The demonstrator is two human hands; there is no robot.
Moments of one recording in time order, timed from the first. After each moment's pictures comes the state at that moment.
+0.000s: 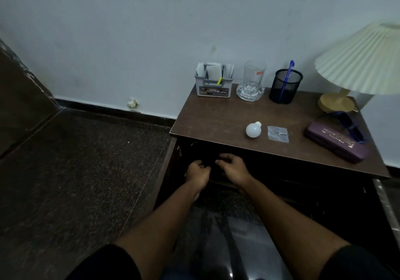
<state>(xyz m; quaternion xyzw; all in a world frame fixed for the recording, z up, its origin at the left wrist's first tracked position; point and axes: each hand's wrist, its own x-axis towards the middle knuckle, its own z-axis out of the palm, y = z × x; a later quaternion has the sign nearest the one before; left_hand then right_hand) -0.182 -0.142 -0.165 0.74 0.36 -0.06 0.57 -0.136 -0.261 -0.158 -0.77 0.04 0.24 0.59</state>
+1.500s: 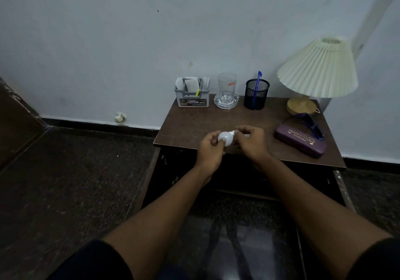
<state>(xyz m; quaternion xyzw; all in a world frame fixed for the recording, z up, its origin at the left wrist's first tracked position) -0.153 -0.229 -0.061 0.70 0.16 0.05 0.69 -0.103 -0.352 -0.060 -0.77 0.03 0.01 0.63</state>
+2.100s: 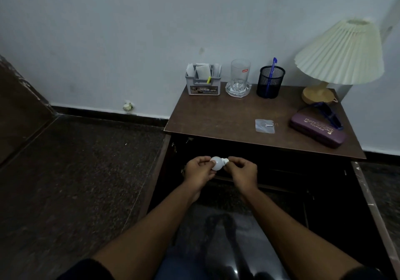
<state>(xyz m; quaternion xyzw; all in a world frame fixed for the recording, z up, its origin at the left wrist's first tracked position) -0.219 -0.174 -0.129 0.63 0.32 -0.03 0.71 -0.192 -0.299 -0.149 -0.70 0.16 0.08 0.69</state>
